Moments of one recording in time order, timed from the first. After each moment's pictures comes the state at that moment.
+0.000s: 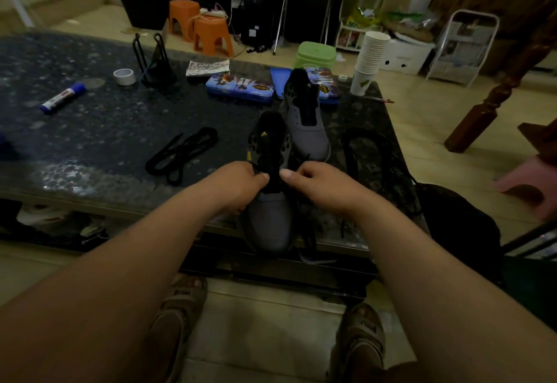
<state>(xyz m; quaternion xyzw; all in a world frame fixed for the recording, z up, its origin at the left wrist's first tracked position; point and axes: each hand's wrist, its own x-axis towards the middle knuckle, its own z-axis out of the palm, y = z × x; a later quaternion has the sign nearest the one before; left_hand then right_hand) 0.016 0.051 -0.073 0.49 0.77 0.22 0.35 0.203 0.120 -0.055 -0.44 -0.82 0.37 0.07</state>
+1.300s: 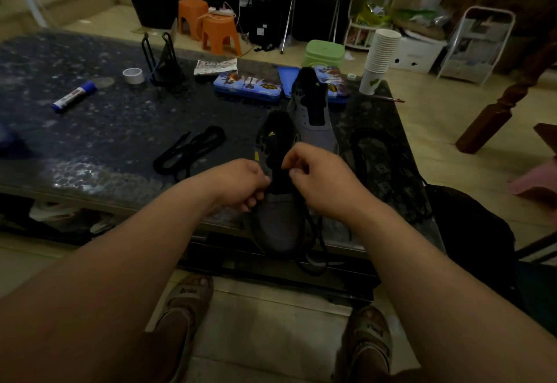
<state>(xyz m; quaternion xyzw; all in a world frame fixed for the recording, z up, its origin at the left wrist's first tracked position) 0.010 0.048 -0.068 0.46 0.72 0.27 0.44 0.187 0.113 -0.051 -0.38 -0.87 0.24 0.19</state>
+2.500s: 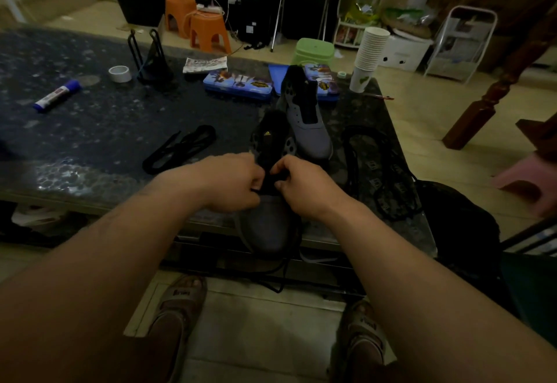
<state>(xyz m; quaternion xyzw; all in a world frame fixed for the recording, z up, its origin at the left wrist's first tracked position) 0.008 0.037 -0.030 0.73 0.66 -0.05 0.15 0.170 0.118 -0.078 -0.43 -0.85 0.28 0.10</state>
